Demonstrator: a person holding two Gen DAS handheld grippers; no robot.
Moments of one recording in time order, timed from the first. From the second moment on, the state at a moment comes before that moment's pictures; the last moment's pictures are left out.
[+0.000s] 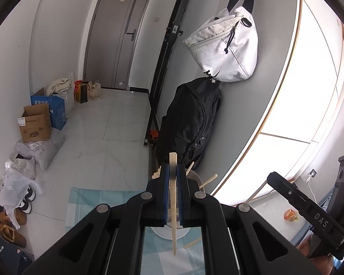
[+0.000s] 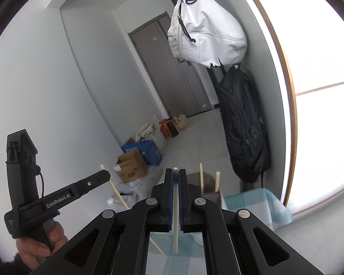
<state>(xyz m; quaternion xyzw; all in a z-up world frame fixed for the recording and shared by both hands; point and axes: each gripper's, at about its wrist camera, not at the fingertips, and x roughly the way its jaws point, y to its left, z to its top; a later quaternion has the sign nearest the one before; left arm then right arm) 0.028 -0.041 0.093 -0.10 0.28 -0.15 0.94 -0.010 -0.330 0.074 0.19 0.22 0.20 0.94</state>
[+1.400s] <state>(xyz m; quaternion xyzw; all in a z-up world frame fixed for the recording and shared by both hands) 0.121 -0.063 0.046 -0.11 0.31 -0.17 0.93 0.136 -0.299 0.051 0.08 0.28 0.23 0.93</state>
